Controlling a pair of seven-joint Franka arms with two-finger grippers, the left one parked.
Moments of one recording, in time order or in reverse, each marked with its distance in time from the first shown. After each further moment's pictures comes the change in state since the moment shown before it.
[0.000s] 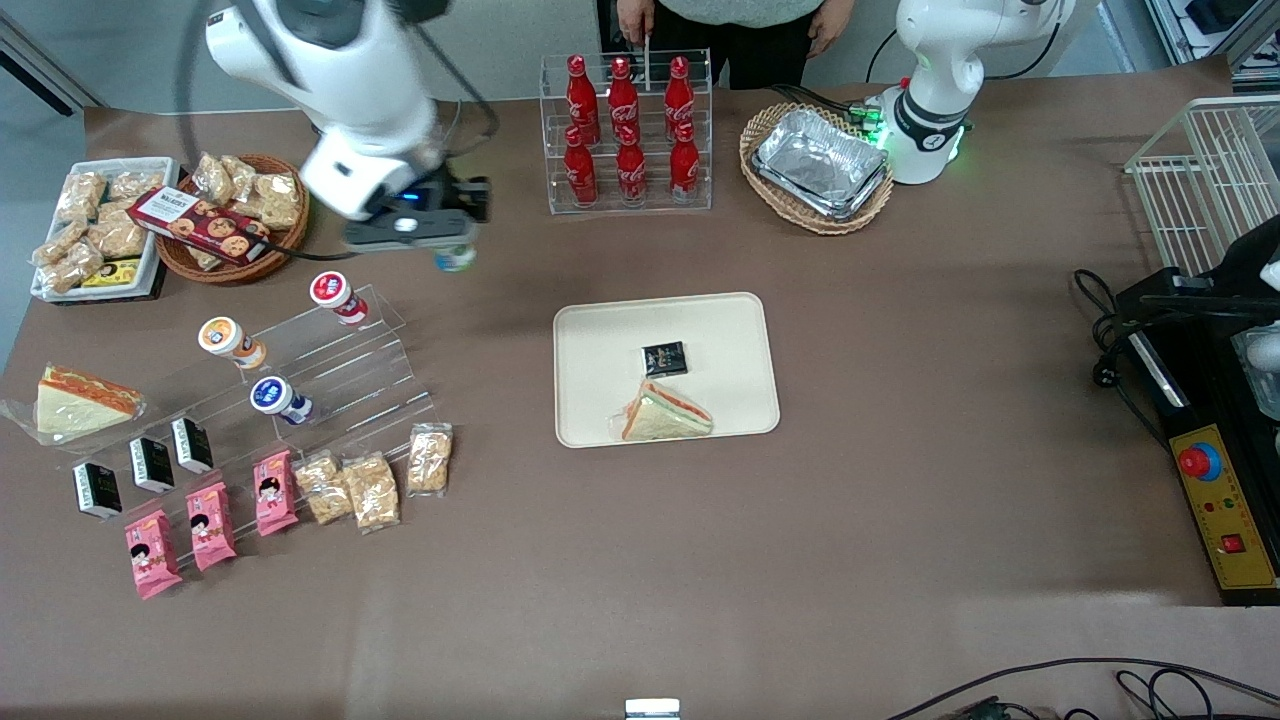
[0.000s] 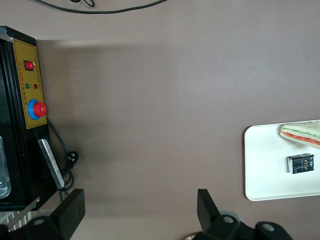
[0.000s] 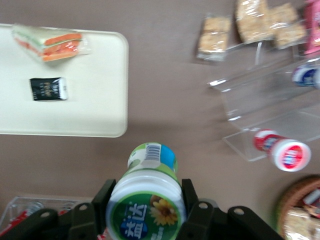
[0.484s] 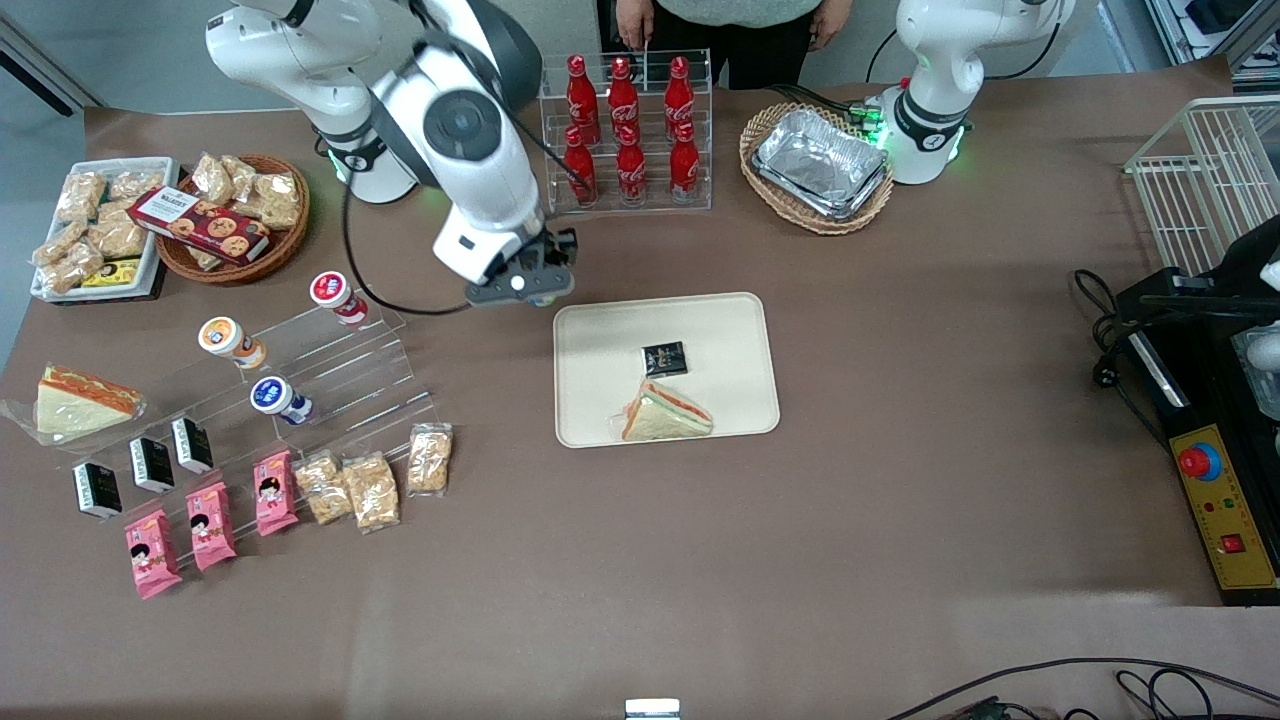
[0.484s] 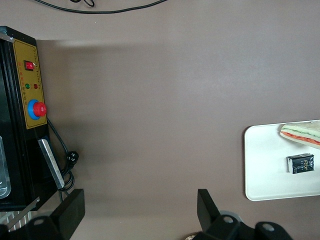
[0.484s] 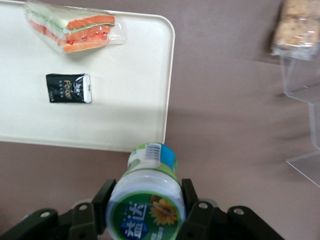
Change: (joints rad) arm 0.075 0.200 0.033 -0.120 -0.006 0.317 0.063
